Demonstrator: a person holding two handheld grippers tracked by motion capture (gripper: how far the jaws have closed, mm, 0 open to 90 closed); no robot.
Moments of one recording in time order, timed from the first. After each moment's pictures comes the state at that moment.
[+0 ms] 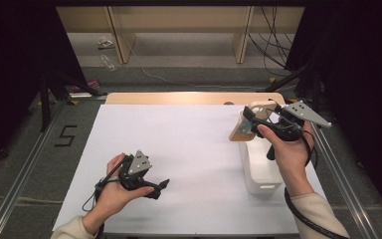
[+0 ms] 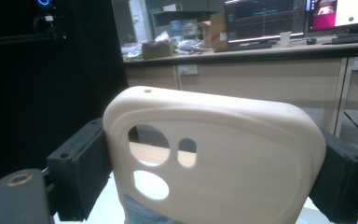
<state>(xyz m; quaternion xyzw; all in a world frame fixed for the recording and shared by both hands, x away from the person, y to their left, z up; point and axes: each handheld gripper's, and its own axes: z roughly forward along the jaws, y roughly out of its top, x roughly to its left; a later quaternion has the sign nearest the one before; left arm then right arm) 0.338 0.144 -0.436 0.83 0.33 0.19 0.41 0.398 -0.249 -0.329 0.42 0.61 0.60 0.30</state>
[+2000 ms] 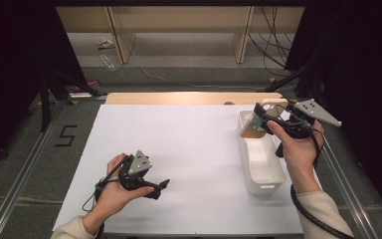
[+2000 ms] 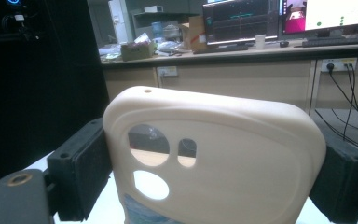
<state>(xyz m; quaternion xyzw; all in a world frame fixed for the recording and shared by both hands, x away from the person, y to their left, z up) 0.339 0.144 -0.436 0.83 0.33 0.19 0.41 0.404 -0.272 -0.329 0.44 0.59 0.59 0.33</state>
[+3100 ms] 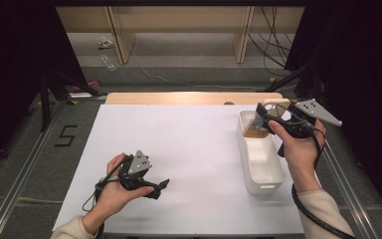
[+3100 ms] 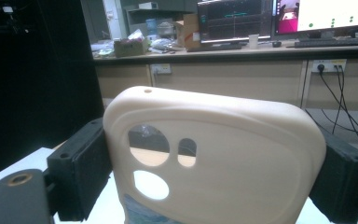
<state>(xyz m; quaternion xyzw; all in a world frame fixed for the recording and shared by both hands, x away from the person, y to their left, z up) 0.339 0.144 -0.436 0.83 0.33 0.19 0.41 0.407 -0.277 -0.332 0.44 0.60 0.57 0.34</state>
